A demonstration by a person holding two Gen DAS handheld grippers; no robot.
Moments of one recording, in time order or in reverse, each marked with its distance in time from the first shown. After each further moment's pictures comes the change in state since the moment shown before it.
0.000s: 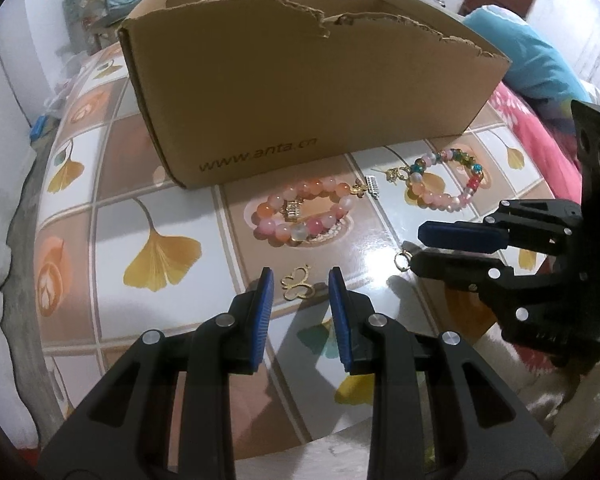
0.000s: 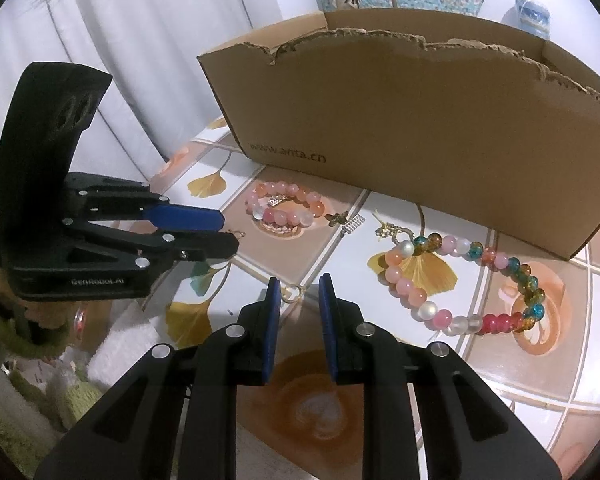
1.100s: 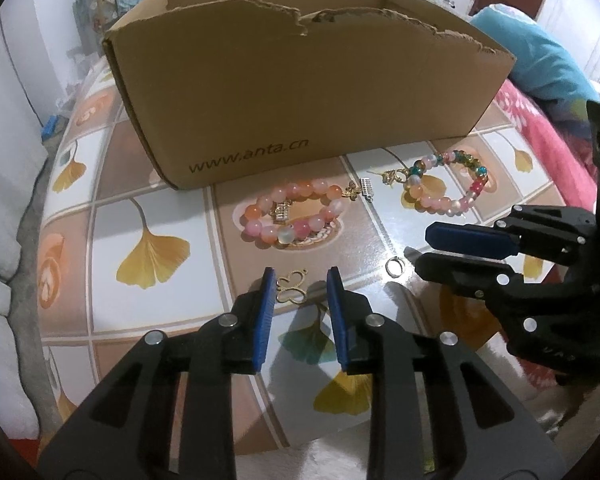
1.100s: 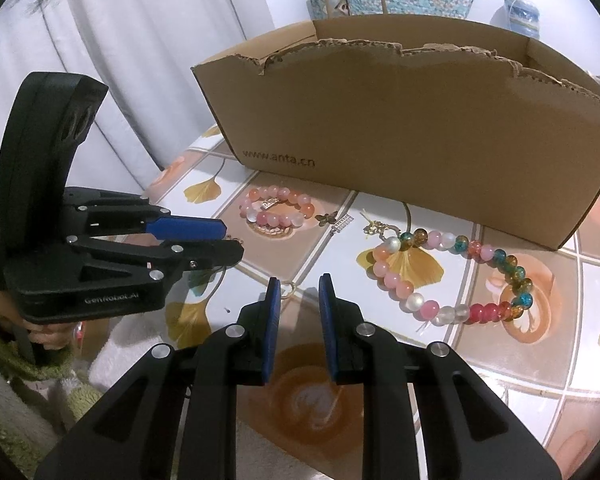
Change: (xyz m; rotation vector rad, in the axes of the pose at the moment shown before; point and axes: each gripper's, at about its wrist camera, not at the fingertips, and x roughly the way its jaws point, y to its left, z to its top) left arm 0.001 -0.015 -0.001 0.006 -0.010 0.065; right arm -0.011 -0.004 -0.002 0.031 -0.020 -0.015
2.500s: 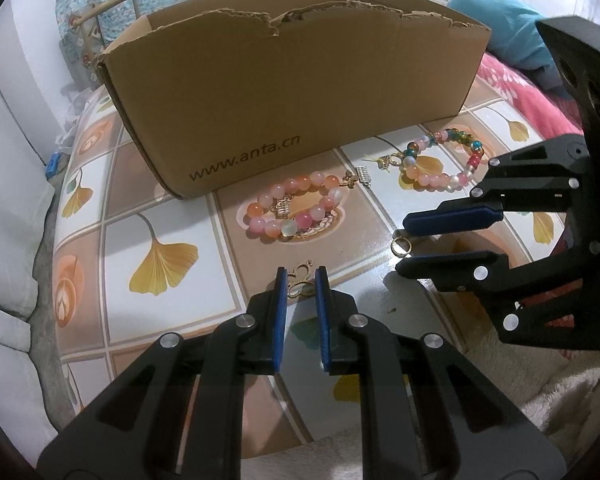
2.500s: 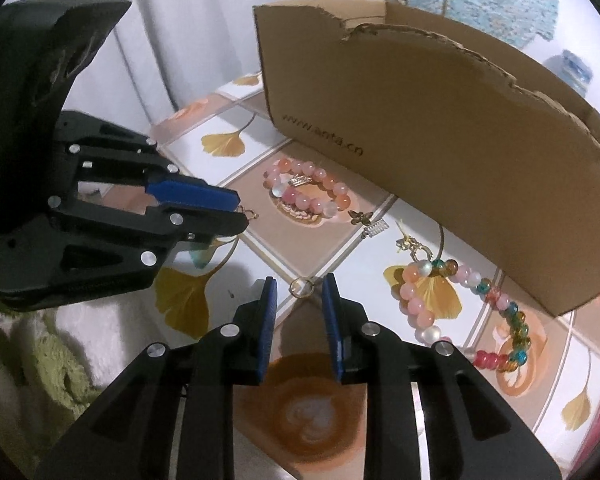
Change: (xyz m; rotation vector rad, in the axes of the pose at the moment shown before) left arm -0.005 -0.004 -0.010 0.117 -0.042 0.037; right arm 0.027 0.028 0.013 -0.290 0.156 -0.043
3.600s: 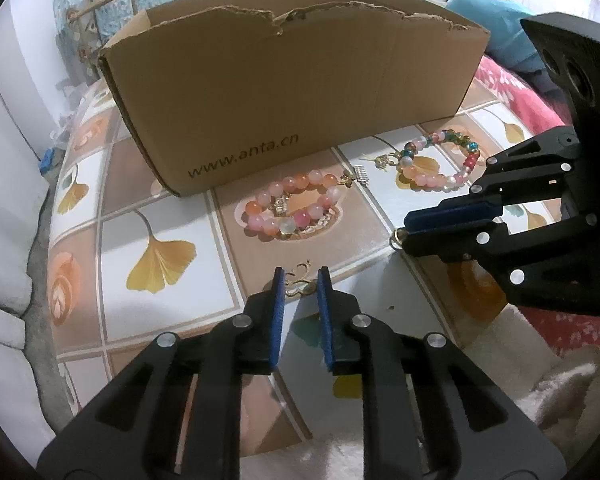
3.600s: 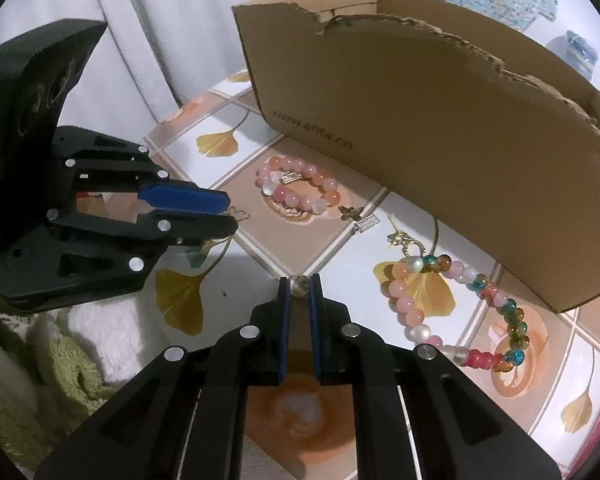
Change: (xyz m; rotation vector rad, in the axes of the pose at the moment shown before) left arm -0.001 0.003 0.003 -0.016 0.016 -0.031; right arm -0.014 -0.013 -0.004 0.070 0.018 0.044
